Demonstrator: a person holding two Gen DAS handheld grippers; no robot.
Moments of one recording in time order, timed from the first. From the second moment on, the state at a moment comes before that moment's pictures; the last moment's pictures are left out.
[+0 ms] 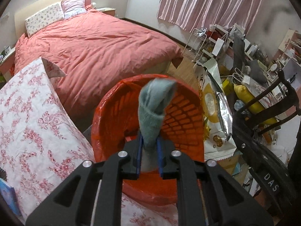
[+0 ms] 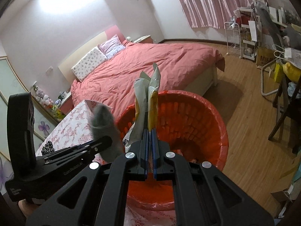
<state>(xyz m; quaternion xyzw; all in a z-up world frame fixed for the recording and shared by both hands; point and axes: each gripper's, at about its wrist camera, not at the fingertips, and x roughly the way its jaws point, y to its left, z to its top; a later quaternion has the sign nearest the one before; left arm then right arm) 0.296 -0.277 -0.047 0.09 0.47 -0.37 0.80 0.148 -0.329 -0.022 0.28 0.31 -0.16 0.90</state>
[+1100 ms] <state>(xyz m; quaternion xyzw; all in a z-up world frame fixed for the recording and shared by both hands) 0.266 0.008 -0.009 0.07 0.43 -0.10 0.90 0.174 -0.165 0.015 0.17 0.37 -0.01 0.91</state>
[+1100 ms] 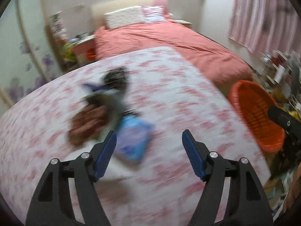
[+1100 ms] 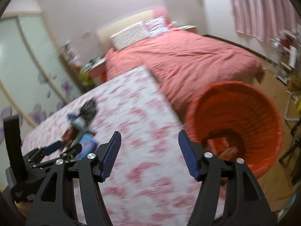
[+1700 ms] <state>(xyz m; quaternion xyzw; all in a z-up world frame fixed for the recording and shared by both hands) 0.211 0.191 -0.044 -0.05 0.41 0.04 0.91 0.241 -0.021 -0.050 0.16 0.43 0.05 0.89</state>
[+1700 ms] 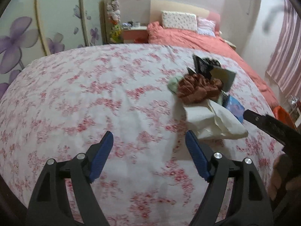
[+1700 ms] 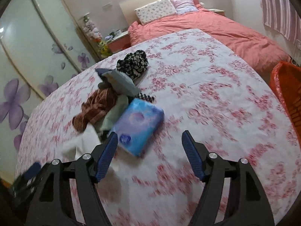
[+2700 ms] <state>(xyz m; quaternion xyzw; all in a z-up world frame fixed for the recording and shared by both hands) 0.235 0.135 -0.046 -0.08 0.42 -0.02 0.90 0.246 -0.054 -0.067 0.10 0.44 0.01 0.89</state>
